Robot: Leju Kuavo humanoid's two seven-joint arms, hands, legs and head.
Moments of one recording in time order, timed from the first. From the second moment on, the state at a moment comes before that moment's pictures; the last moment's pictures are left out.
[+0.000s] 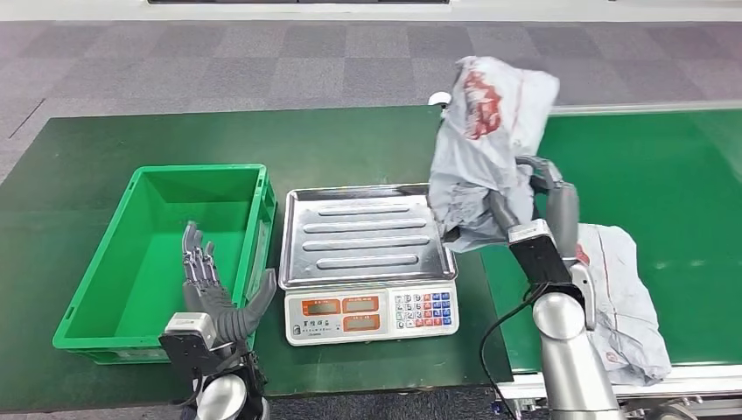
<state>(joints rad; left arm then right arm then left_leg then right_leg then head) -0.01 -0.25 -0.26 -1.43 -0.02 0.55 -0.70 -0.31 0.02 0.06 -1.30 0.57 -0.20 -0.52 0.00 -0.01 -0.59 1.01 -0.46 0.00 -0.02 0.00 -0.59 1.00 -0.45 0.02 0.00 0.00</state>
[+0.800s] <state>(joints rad) -0.05 -0.26 -0.27 -1.40 0.03 0.53 -0.70 -0.52 0.06 0.38 -0.72 0.61 0.00 -0.25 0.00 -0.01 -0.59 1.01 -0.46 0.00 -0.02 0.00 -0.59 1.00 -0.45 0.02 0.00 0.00</state>
